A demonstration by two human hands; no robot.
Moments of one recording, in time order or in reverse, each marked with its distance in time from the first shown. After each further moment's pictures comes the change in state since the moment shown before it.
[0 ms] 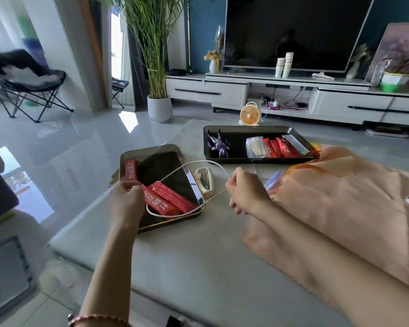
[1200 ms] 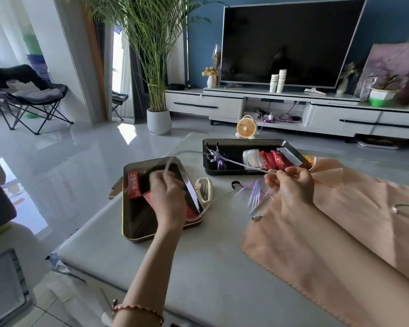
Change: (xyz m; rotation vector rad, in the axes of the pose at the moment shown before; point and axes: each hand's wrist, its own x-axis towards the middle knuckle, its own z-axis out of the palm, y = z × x) left_hand -0.056 0.045 0.039 -0.321 0.033 0.202; right_hand -0.017 0.013 -0.055 1.197 0.594 0.271
